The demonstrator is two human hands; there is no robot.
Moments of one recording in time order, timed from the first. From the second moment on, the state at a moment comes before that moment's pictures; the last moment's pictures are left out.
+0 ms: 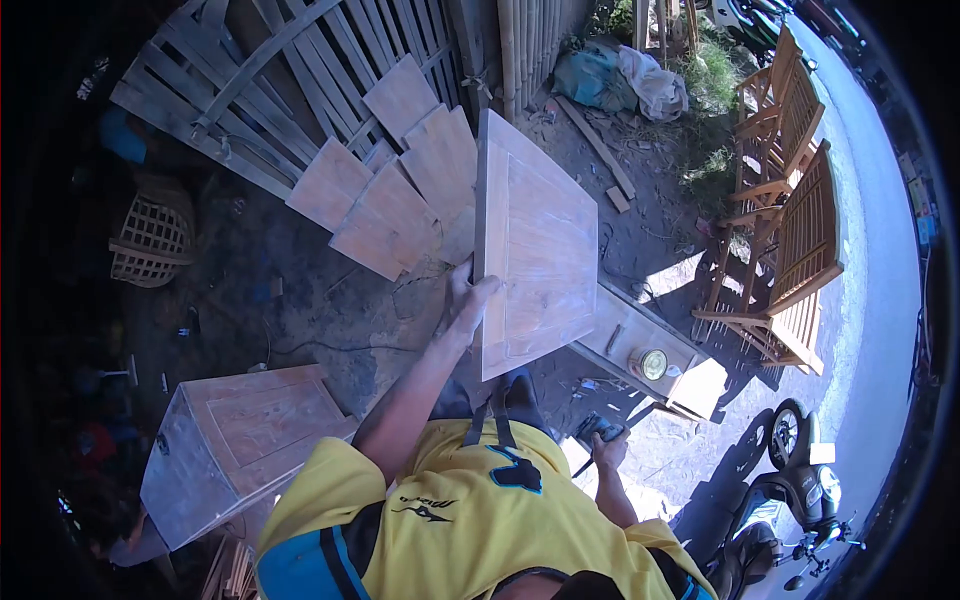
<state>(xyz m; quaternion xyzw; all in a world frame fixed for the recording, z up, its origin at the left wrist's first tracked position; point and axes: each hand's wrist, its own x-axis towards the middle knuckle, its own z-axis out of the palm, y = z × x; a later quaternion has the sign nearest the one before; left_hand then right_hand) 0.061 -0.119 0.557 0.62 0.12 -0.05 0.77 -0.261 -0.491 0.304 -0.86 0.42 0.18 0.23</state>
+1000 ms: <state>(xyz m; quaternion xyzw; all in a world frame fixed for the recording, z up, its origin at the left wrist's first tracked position) -0.111 0.032 0.732 0.85 0.23 -0.02 0.48 -0.002 -0.486 0.250 -0.94 0.23 0.10 0.25</state>
